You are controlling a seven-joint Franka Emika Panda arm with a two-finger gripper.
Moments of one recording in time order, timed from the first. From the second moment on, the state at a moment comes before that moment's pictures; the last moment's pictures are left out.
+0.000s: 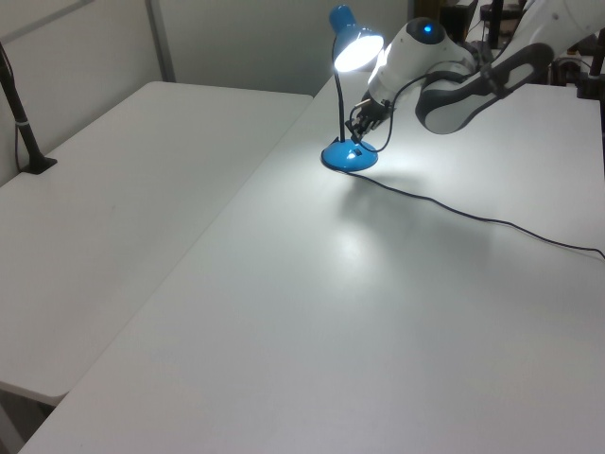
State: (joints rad) arm -0.06 0.49 -0.06 -1.73 -0.47 2.75 0.74
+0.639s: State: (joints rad) arm 0.03 0.19 -0.05 -1.88 -0.31 2.36 0.74
